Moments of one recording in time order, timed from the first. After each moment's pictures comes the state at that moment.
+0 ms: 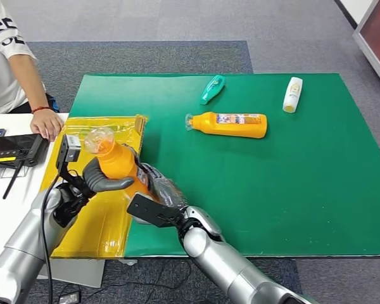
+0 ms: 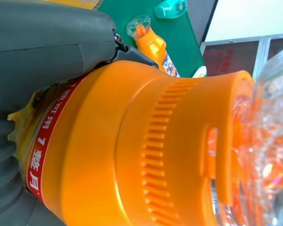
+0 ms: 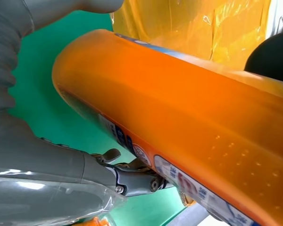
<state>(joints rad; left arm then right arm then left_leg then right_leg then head) -0.50 0.15 -0.36 -1.11 0.38 -0.70 -0.27 -0.48 0.24 0.75 -0.84 0.52 -0.14 -0.18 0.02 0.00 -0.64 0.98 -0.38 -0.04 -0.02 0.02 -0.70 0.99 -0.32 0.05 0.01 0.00</state>
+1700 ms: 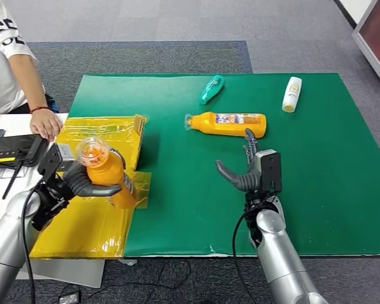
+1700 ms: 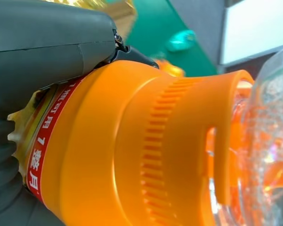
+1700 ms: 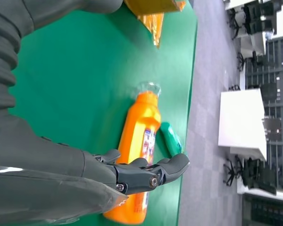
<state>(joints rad) -0.45 0.30 -0.37 -1.31 0.19 -0.62 -0.24 -0.34 0.10 0.23 -1.15 0.07 -0.09 -0.31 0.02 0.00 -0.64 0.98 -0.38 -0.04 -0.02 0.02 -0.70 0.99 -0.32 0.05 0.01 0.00</state>
